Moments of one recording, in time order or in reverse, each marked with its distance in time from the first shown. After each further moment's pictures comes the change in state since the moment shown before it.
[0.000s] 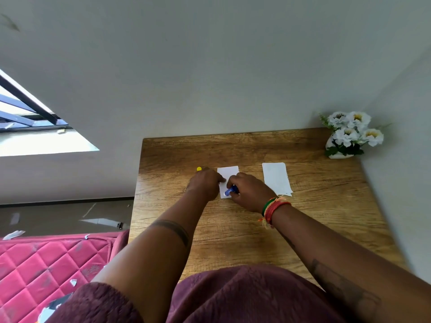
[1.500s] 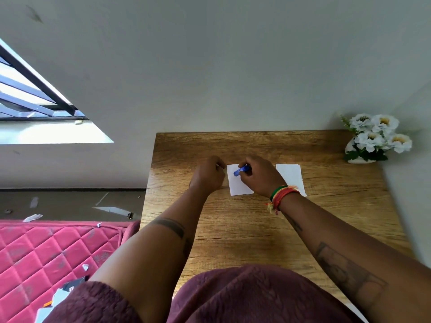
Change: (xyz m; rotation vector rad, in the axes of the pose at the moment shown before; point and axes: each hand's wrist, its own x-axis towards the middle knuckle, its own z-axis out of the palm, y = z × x) left_hand 0.001 -0.017 -0.011 -0.490 0.243 -0.227; right_hand 0.035 0.000 -0.019 0.200 0.136 0.104
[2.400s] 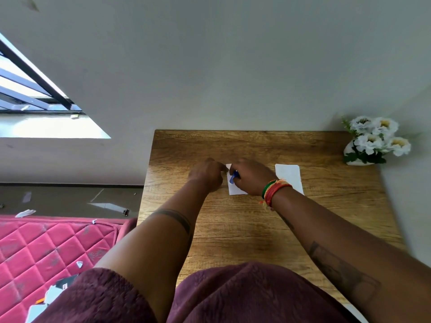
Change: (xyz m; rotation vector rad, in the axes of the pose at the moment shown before) left_hand 0.006 0.002 -0.003 0.488 -0.145 0.143; right_hand 0.009 -0.028 -0.001 -0.290 -0.196 -0.143
